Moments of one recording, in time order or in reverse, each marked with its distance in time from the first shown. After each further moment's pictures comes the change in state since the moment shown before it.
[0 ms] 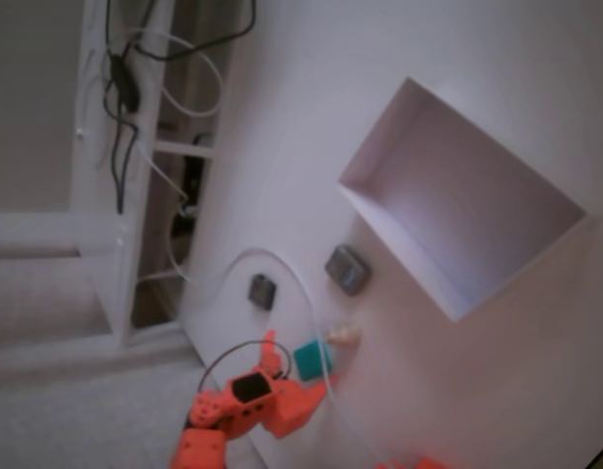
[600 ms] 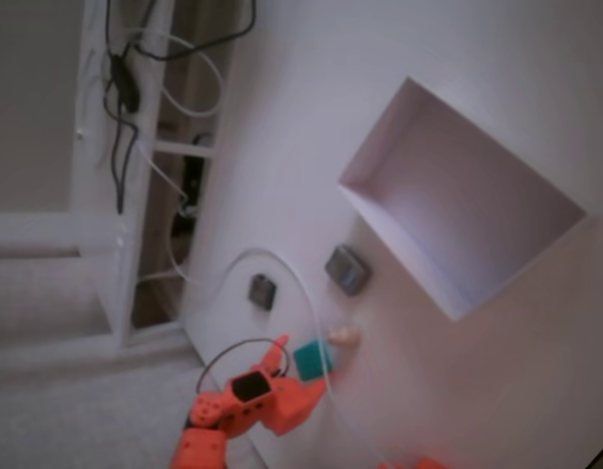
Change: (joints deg) arm 0.5 -2.1 -0.1 -2.5 -2.5
